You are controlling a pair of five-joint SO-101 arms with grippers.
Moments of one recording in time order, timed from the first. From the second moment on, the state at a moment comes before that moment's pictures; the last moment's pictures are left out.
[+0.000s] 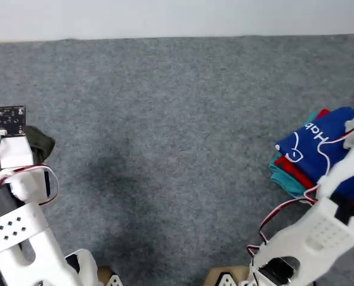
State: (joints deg) left arm -32.7 -47.6 36.7 86.8 -13.8; right arm 35.9 23.4 -39.6 100.3 26.2
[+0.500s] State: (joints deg) left arm -32.7 -47.6 36.7 88.5 -13.8; right arm 44.0 14.6 -5.3 95.6 31.9
